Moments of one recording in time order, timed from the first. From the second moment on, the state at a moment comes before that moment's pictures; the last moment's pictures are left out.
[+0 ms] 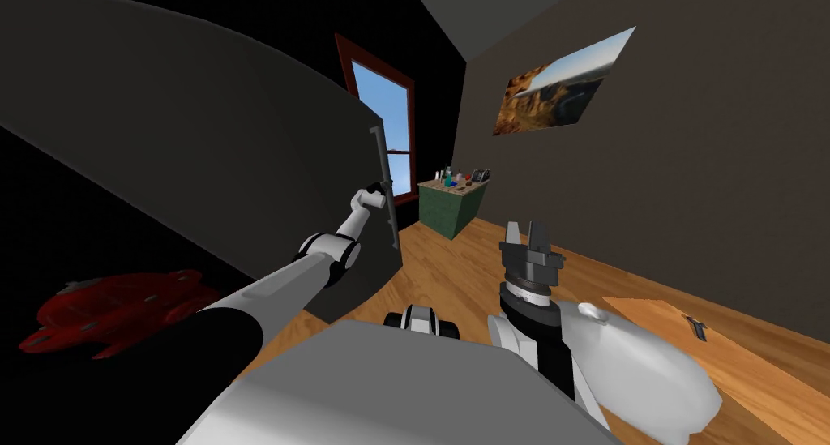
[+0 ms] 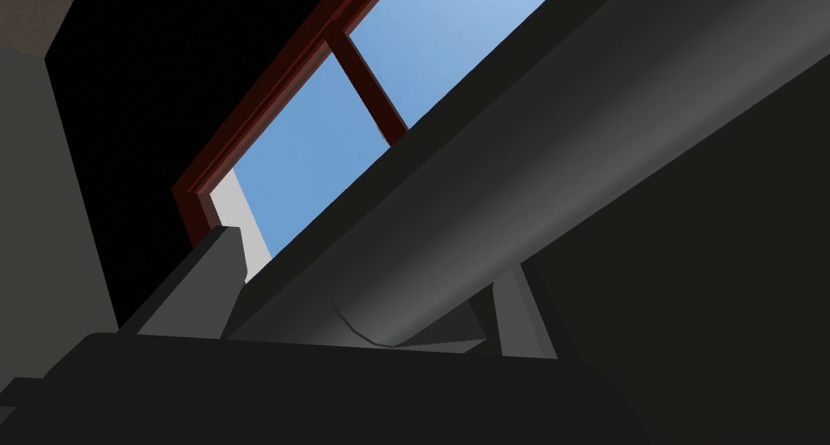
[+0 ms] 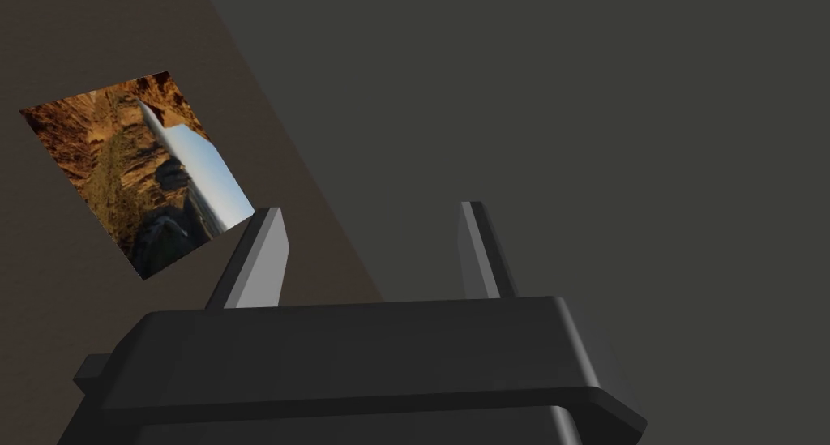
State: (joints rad) left arm -1.04 0.44 0.00 -0.96 0.06 0.44 -0.51; right arm 0.51 0.02 0.07 -2.37 0.08 -0.64 -0.02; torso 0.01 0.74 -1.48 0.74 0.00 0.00
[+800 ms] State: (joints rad) left arm -1.06 0.29 -0.08 -1.04 0.05 0.47 -0.51; right arm 0.51 0.01 0.07 -2.37 0.08 -0.64 -0.02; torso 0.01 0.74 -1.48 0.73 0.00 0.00
